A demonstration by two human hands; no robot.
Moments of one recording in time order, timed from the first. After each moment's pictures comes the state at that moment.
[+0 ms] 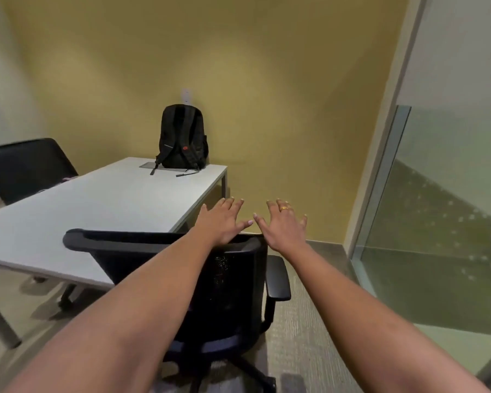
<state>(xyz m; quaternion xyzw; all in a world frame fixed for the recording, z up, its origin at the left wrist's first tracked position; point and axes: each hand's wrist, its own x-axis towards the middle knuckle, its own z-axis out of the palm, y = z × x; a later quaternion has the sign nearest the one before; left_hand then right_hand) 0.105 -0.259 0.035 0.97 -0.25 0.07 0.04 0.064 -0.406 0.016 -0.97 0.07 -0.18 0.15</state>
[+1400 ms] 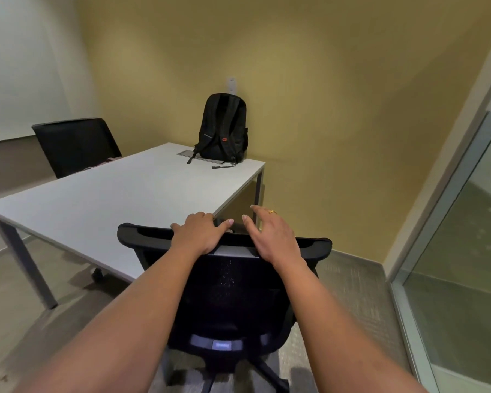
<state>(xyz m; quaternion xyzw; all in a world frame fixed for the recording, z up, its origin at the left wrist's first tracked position) 0.172 -0.178 0.005 0.99 0.01 0.03 0.13 0.147 -0.337 0.009 -0.94 -0.09 -0.17 0.27</state>
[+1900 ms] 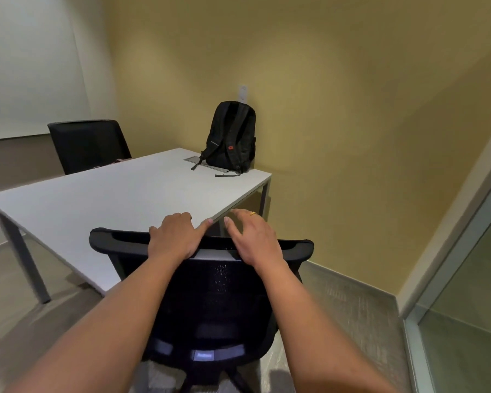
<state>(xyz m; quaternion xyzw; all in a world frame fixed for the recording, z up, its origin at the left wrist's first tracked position) 0.215 -0.238 0.000 0.97 0.12 0.13 0.14 0.219 -0.397 0.008 -0.93 -0.19 -0.16 0.27</state>
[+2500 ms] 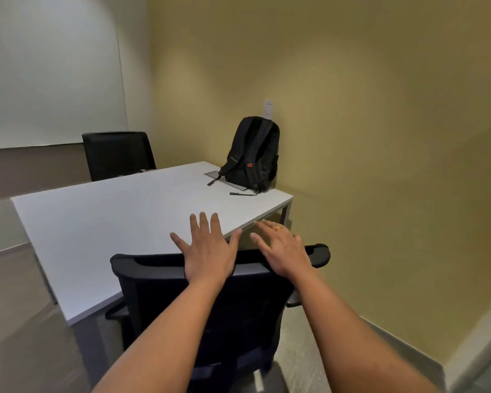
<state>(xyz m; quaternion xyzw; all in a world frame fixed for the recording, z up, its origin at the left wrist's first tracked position) 0.333 -0.365 -0.004 0.95 0.21 0.22 0.12 0.395 -0.506 0.003 -0.94 -0.26 -0.12 0.19</state>
